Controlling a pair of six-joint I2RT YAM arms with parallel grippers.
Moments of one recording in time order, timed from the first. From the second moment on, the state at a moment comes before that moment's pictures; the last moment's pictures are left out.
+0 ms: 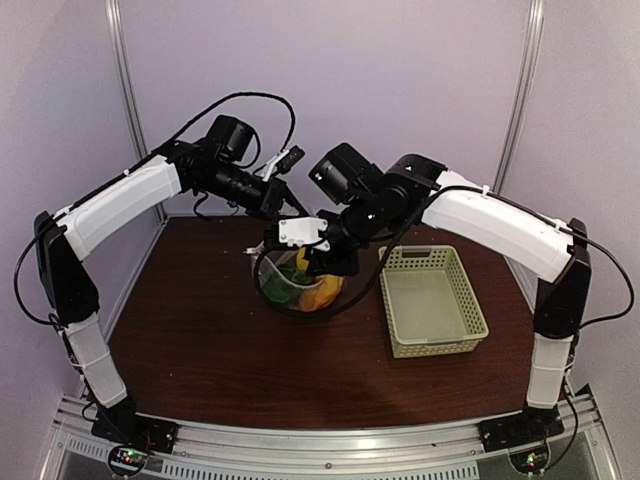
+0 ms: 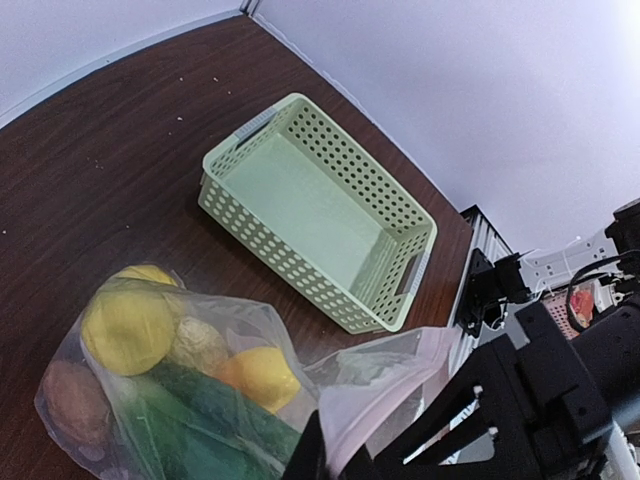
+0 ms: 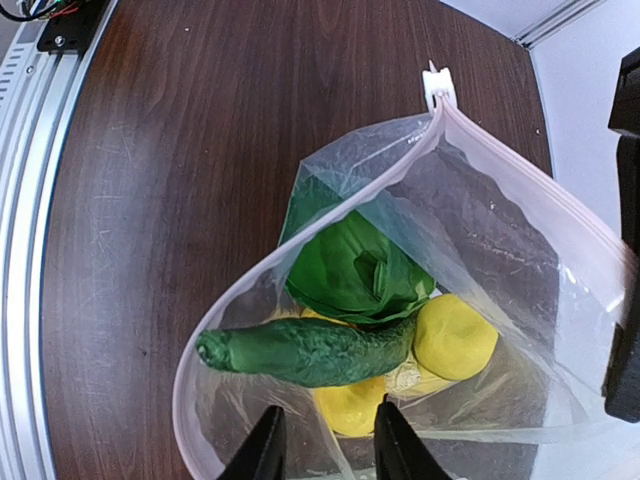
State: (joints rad) left arm -0.61 1.81 1.86 -0.81 0.68 -0.12; right arm 1.00 1.95 2.07 -1.04 -0.07 -0.69
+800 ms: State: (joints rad) left arm -0.61 1.81 1.85 -0.81 0.69 -0.13; right arm 1.06 2.04 2.17 -1.11 -0.06 -0.79
